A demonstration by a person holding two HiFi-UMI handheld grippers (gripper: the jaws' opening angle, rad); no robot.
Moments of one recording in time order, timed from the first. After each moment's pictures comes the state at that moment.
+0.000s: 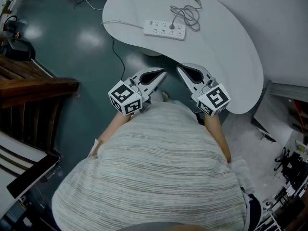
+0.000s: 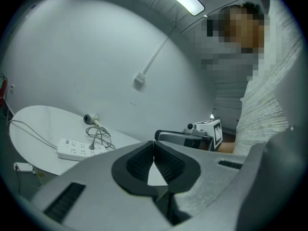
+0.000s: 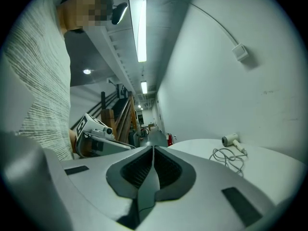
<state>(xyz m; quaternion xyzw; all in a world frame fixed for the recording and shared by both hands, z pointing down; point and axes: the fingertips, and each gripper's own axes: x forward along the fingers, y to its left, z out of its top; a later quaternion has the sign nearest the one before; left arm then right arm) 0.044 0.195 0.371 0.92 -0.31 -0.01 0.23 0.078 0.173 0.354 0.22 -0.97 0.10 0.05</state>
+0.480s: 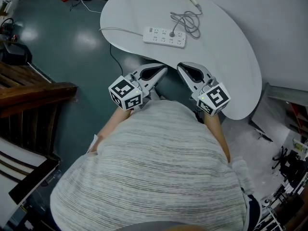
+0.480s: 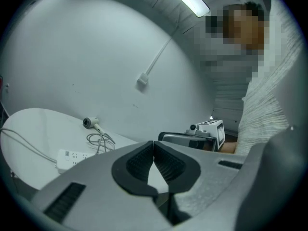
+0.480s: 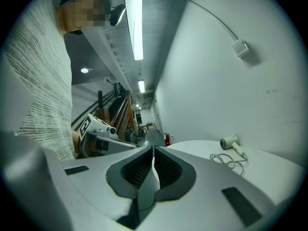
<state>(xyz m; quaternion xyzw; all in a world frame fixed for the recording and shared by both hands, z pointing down) 0.027 0.135 0.372 0.93 -0.30 -0.02 0.23 0.062 0.124 0.355 0.23 -0.97 0.10 0.06</state>
